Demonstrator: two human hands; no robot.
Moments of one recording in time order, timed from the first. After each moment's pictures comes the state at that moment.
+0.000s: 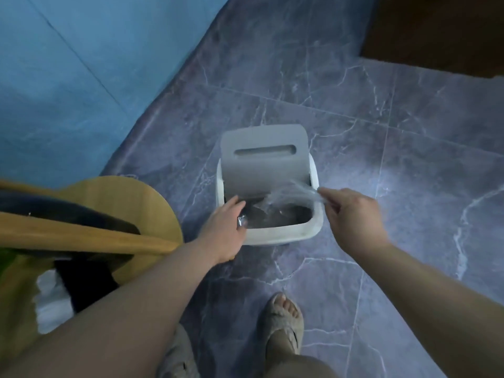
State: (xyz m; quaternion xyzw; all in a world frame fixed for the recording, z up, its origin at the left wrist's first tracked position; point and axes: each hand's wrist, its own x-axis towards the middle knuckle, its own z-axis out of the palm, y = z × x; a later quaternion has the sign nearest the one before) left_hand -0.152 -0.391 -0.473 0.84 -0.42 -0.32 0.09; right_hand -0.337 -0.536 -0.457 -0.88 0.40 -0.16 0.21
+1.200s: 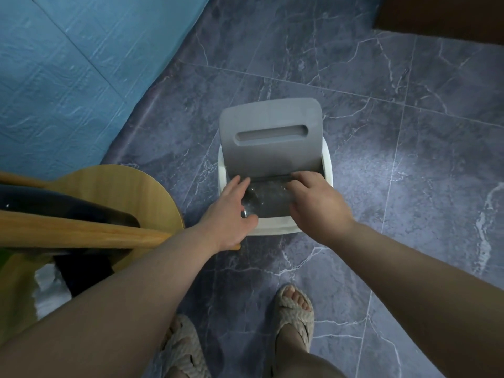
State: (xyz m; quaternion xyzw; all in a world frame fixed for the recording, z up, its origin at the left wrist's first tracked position) left_hand -0.146 -0.392 -0.481 0.83 -0.40 -0.38 0.14; right_hand -0.290 -0.518 -0.503 -0.94 0.27 -0.05 0.18
